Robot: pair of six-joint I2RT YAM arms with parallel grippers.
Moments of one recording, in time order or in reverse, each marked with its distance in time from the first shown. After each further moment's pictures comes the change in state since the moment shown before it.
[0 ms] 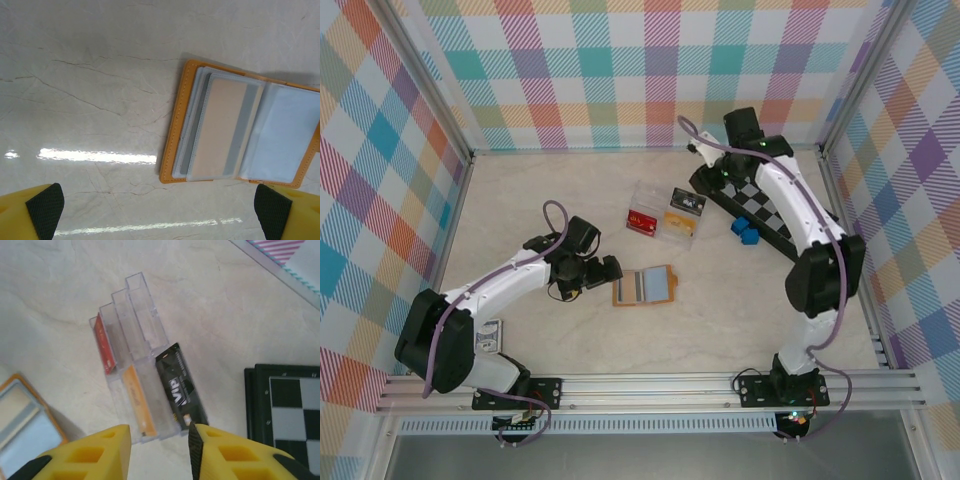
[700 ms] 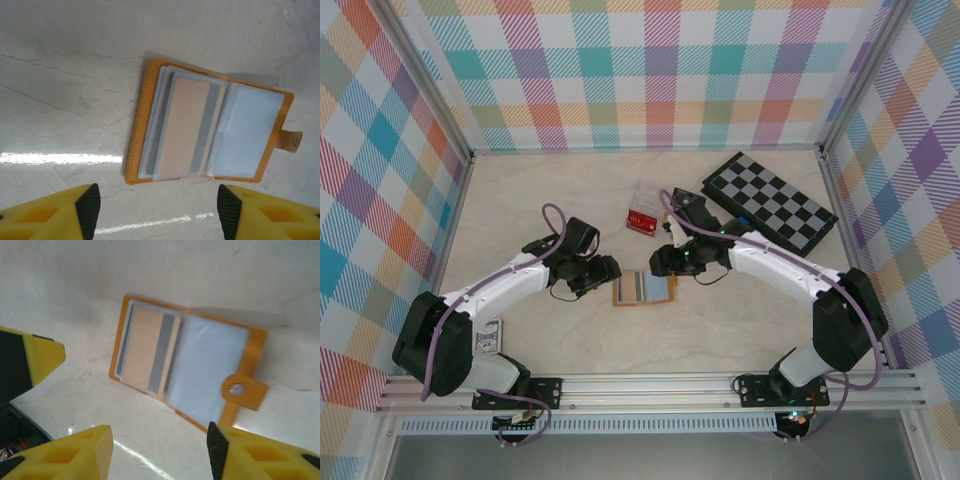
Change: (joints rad) left arm 0.000 -0.012 -0.038 0.114 0.083 -0.059; right arm 0.397 -0.289 -0.722 0.324 -0.003 0.896
